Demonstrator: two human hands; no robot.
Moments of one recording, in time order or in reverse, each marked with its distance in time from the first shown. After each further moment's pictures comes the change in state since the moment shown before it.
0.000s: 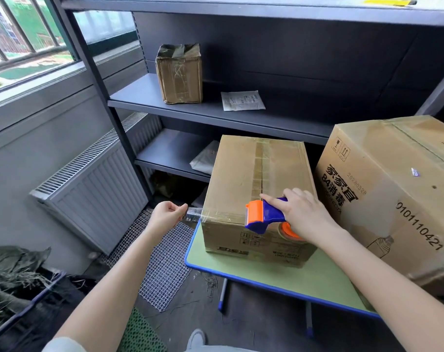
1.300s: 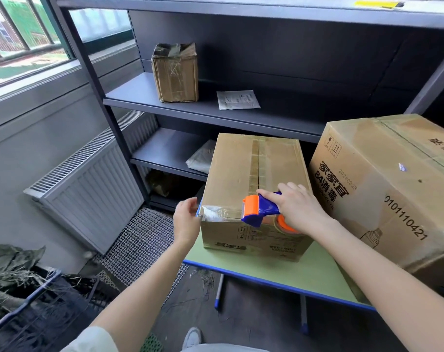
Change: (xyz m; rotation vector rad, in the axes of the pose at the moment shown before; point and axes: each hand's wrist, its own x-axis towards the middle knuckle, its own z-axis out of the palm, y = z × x) left_hand -0.024 0.001 0.068 -0.030 0.179 0.189; right_hand 0.000 0.002 0.000 -0.007 -0.013 -0.005
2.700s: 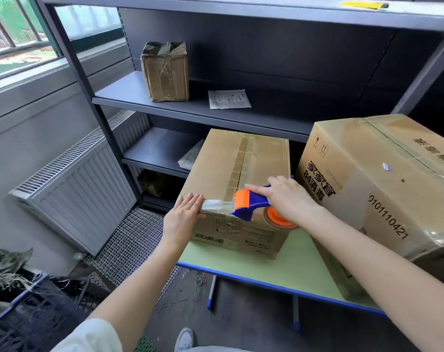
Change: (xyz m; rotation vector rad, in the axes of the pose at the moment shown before) left_hand 0.015 -0.009 0.010 0.817 -0.083 0.730; right_hand 0.012 0.022 -0.002 -0.009 0.038 -0.067
